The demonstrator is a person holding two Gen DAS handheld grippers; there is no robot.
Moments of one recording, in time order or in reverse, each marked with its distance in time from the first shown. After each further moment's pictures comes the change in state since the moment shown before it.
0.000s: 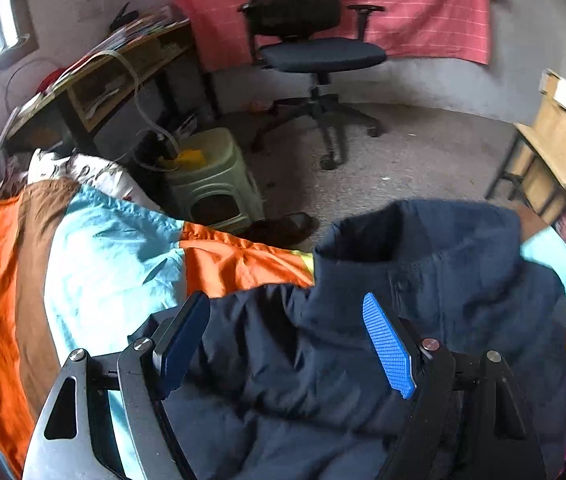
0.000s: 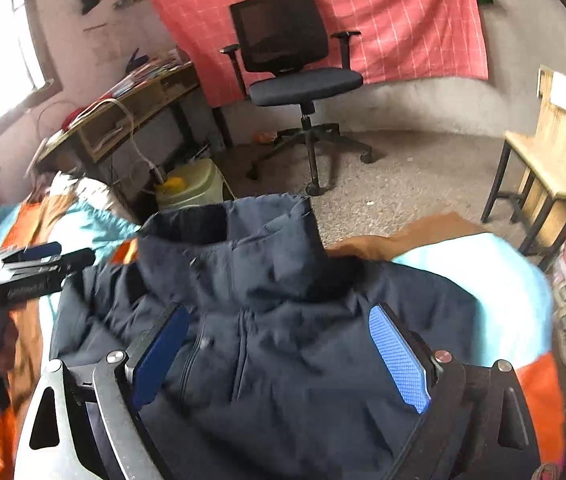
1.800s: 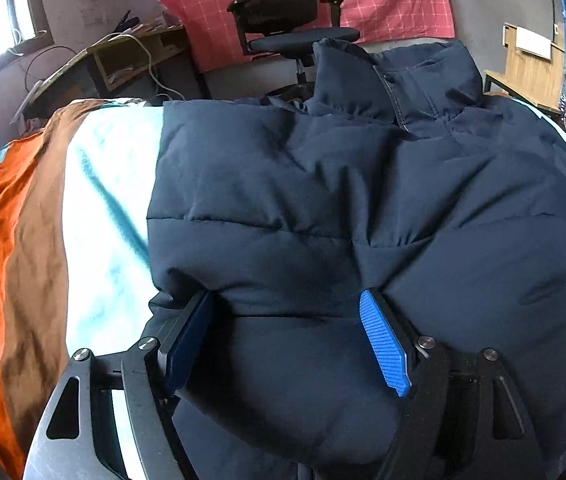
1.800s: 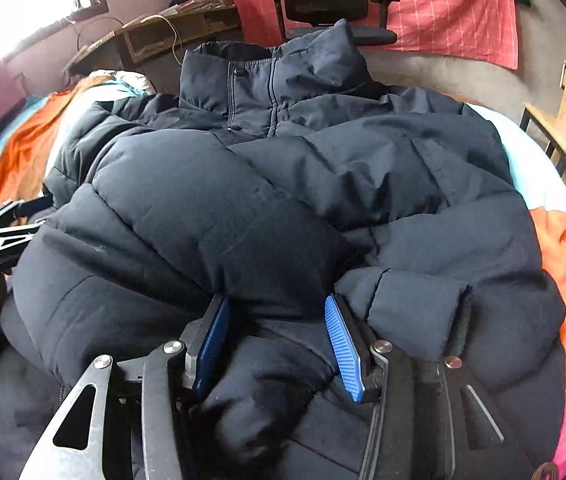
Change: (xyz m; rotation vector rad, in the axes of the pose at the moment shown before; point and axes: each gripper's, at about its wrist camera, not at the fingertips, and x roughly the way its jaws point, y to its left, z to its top) left arm -0.021 0.025 -0.240 0.124 -0.088 0.000; right arm -0.026 0.017 -0.212 -0.183 0.114 0.007
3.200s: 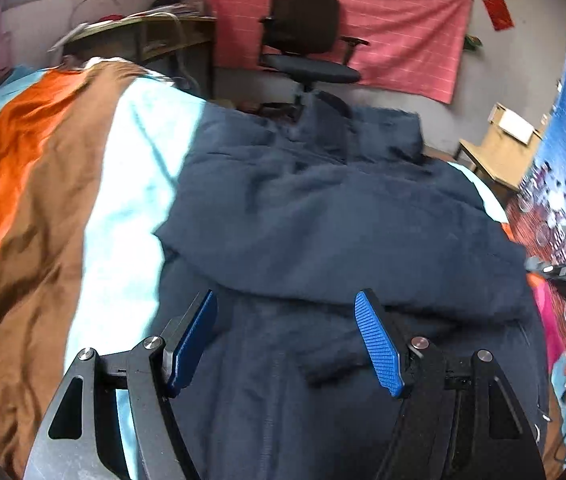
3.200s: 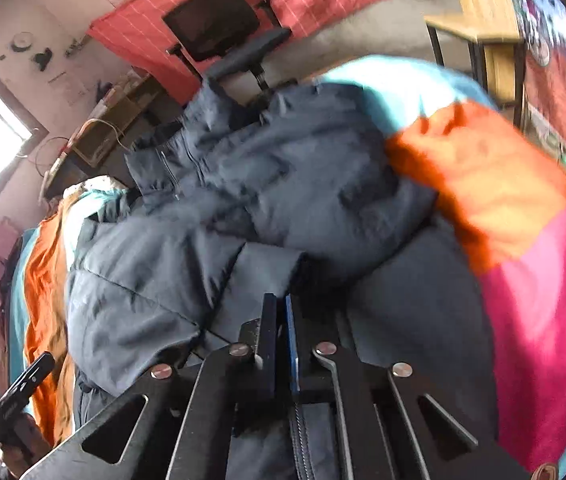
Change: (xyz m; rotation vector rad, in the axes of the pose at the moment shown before) left arm -0.131 0.006 -0.039 -0.275 -0.060 -0.188; right arm -0.106 -0.077 -0.027 0.449 -0.135 0.078
